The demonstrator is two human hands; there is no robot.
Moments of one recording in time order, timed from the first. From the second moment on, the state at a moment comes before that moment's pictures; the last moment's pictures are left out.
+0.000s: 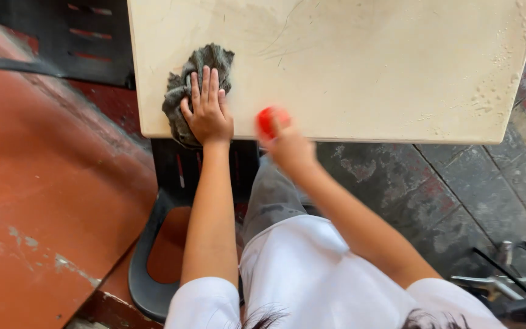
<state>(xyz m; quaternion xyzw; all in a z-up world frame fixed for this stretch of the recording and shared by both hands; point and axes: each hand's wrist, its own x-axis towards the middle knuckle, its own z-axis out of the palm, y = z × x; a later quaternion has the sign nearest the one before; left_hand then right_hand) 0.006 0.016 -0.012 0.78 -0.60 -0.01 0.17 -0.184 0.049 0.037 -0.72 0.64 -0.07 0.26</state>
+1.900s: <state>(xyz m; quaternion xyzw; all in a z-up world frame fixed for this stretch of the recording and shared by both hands) 0.008 0.016 -0.010 0.78 -0.60 -0.02 0.19 -0.223 -0.031 0.082 -0.65 0.72 0.01 0.22</state>
